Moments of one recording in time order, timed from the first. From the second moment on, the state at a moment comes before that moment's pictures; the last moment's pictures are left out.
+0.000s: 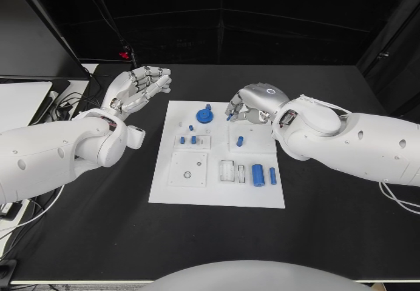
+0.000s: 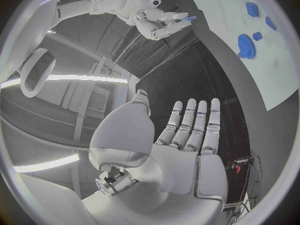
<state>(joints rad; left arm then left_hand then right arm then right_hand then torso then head) 1.37 -0.82 -0.24 1.38 -0.27 -0.41 0.68 1.17 0.06 -0.11 0.29 0.15 0.46 0.16 0.50 0.08 0.53 0.24 0.55 0.07 0.32 0.23 0.76 0.18 0.12 0.53 0.29 0.08 0.67 1.29 -0.77 -0.05 1.57 -1.69 -0.41 -0.18 1.77 0.15 -0.19 0.26 0.04 1.13 0.11 0.16 0.09 1.27 0.06 0.07 0.06 1.47 -0.01 1.57 1.31 0.05 1.47 0.09 1.40 1.31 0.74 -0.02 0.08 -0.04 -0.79</state>
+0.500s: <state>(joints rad) 1.37 -0.81 -0.24 1.37 -0.27 -0.41 0.68 1.17 0.06 -0.11 0.29 0.15 0.46 0.16 0.50 0.08 0.53 0.24 0.55 0.07 0.32 0.23 0.76 0.18 0.12 0.53 0.29 0.08 0.67 1.29 -0.71 -0.05 1.63 -1.69 -0.38 -0.16 1.77 0.15 -0.19 0.25 0.04 1.13 0.11 0.16 0.09 1.27 0.06 0.07 0.06 1.47 -0.01 1.57 1.31 0.05 1.47 0.09 1.40 1.31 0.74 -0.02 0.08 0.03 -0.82</state>
